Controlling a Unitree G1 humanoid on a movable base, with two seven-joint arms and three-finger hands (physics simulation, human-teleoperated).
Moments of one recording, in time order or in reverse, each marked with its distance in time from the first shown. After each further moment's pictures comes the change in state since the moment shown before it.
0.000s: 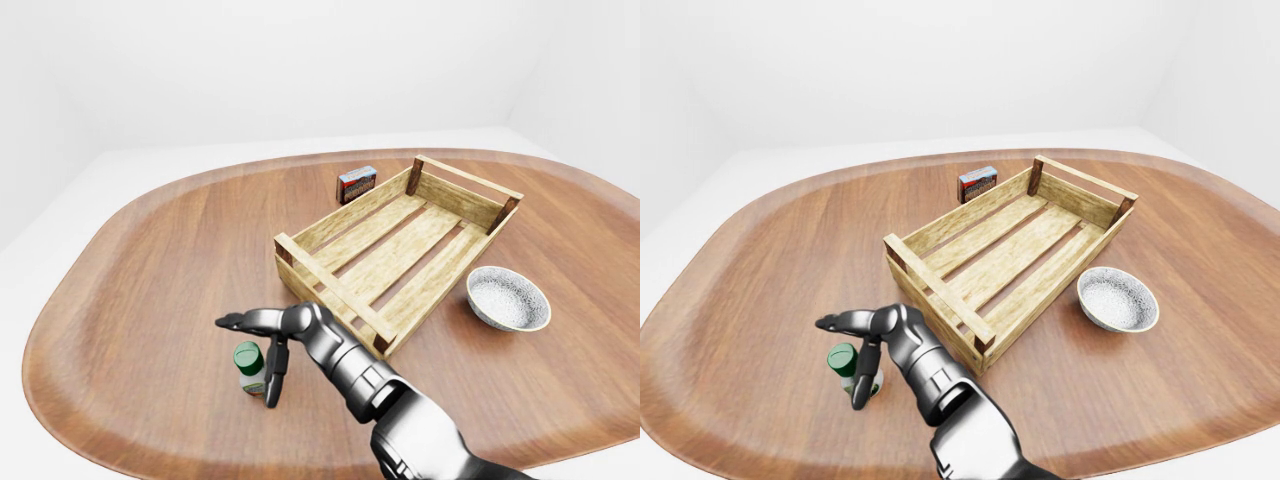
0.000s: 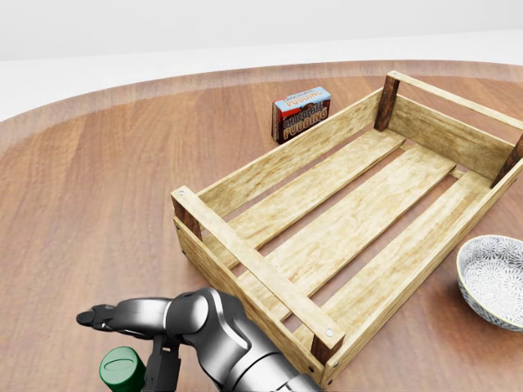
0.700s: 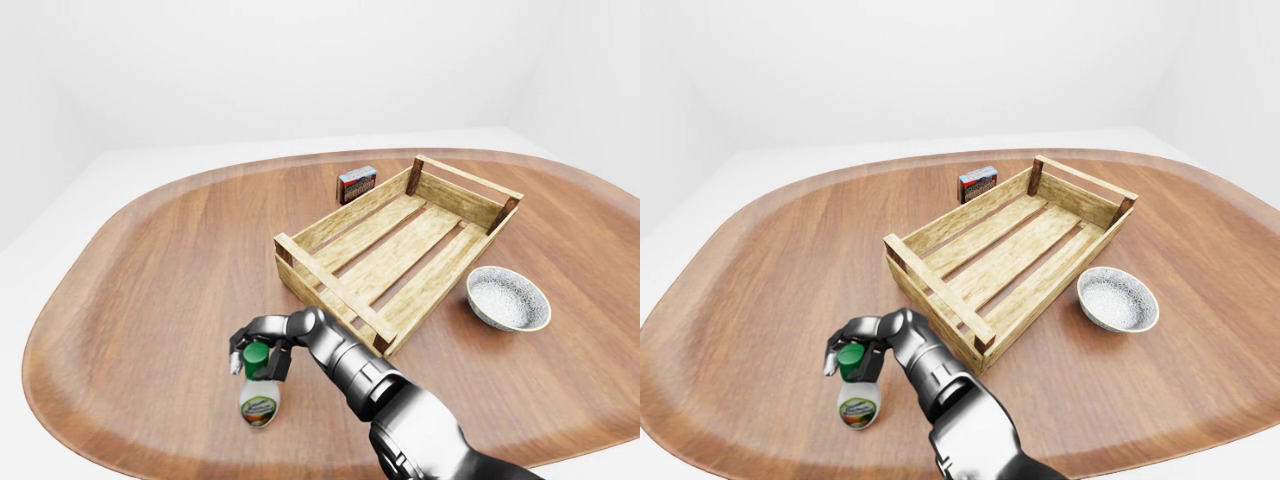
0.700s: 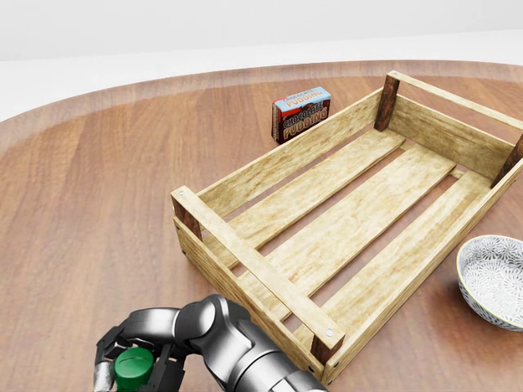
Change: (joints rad) left arm 0.094 -0.017 0.153 0.060 0.037 0.000 -0.154; right arm -0.027 0.000 -0.038 0.150 0.058 0.000 0.000
